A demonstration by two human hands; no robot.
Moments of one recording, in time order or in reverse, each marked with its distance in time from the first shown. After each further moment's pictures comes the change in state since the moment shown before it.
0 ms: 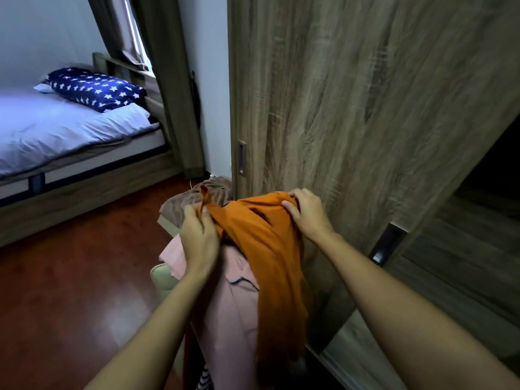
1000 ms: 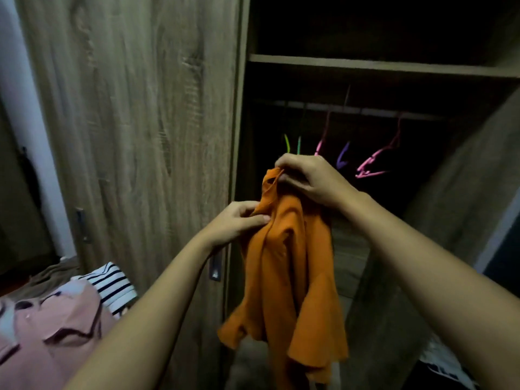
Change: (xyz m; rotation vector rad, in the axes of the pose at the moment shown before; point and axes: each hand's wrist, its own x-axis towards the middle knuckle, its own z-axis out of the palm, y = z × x) left_hand -0.200 0.272 0.108 -0.465 -1.470 0.444; right_hand -0.199 -0.012 -0.418 -0.412 0.139 -0.332
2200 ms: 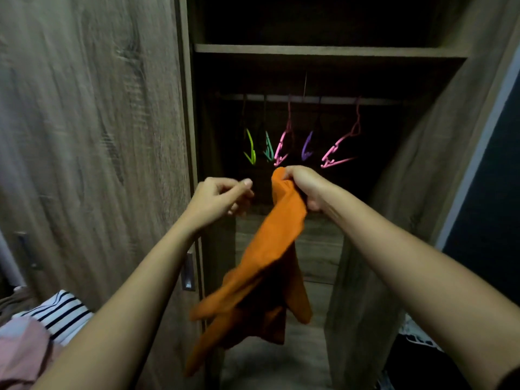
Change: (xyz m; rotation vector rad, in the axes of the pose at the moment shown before) left_hand 0.049 0.036 0.026 0.186 0.218 0.113; right_hand -0.024 0.034 0.010 0.851 0.407 1.084
